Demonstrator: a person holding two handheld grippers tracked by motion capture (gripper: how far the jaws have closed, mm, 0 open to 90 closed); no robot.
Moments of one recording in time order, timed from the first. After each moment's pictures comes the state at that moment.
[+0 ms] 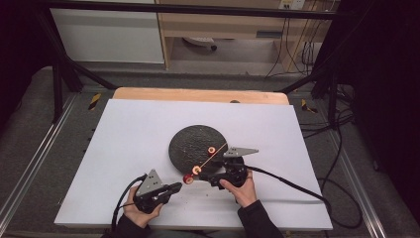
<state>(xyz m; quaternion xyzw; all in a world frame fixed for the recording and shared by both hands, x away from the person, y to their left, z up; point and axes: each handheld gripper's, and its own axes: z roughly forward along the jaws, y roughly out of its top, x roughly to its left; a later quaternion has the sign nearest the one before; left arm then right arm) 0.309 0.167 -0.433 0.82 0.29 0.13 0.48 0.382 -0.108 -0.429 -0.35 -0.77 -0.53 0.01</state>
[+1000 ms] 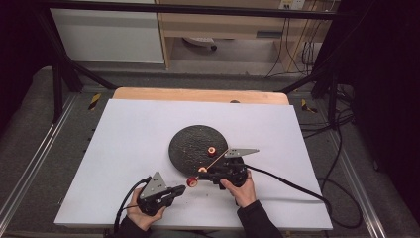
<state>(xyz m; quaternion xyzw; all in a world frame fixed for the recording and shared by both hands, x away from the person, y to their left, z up) 0.305 0.160 -0.434 0.82 0.27 0.13 0.48 0.382 -0.114 -0.429 -0.34 -0.76 -0.55 0.06</state>
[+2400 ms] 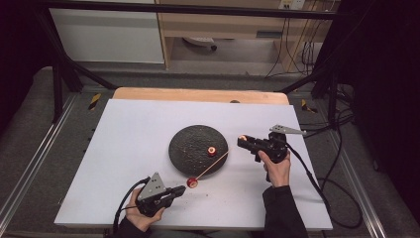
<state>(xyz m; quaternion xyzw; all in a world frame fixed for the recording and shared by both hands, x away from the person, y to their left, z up) 0.302 0.164 -0.429 0.82 0.27 0.13 0.49 0.421 -0.216 -0.380 -0.43 -0.69 -0.58 -0.06</state>
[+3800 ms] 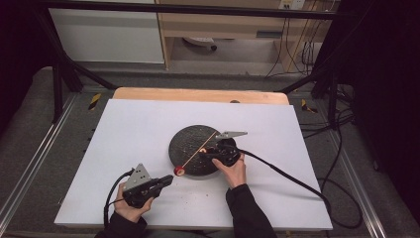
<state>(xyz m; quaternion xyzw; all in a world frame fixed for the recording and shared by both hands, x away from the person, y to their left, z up) 0.315 0.192 -0.419 0.79 0.31 0.15 0.50 0.443 -0.091 -0.437 -0.39 -0.79 -0.47 -0.03</state>
